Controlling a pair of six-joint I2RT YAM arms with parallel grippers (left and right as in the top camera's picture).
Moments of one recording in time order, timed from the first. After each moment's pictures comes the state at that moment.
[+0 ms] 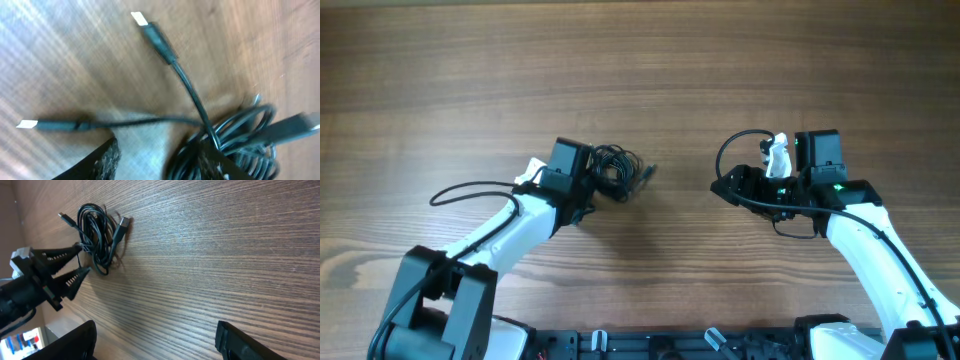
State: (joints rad) left arm -0.34 1.56 0.68 -0.23 -0.07 -1.44; right arm 0.08 1.32 0.72 -0.56 -0.63 0.42
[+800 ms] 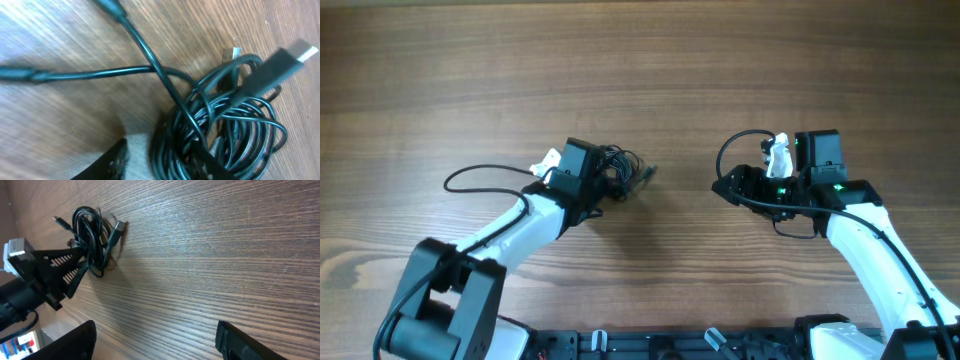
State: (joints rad) left arm -0.40 1.60 0.69 -0.18 -0.02 -1.25; right arm 0.08 1.32 0.72 -0.56 -0.60 0.42
